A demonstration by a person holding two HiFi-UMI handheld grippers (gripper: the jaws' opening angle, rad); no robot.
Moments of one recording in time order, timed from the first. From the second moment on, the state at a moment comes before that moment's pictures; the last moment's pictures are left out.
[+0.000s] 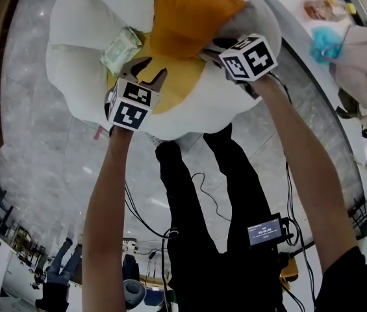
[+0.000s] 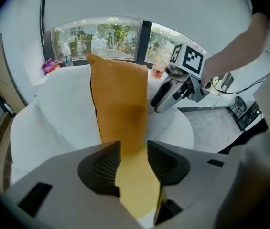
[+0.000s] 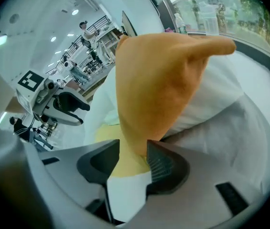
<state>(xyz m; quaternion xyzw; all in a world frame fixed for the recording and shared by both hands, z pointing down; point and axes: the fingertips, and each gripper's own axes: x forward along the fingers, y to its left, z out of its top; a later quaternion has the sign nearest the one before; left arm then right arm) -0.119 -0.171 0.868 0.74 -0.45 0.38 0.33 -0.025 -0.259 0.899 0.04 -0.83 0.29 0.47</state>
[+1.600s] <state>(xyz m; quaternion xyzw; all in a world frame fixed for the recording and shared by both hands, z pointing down) -0.132 0.074 0.439 0.83 -0.45 0.04 0.33 -0.023 0.007 0.467 0.14 -0.88 0.13 0.43</state>
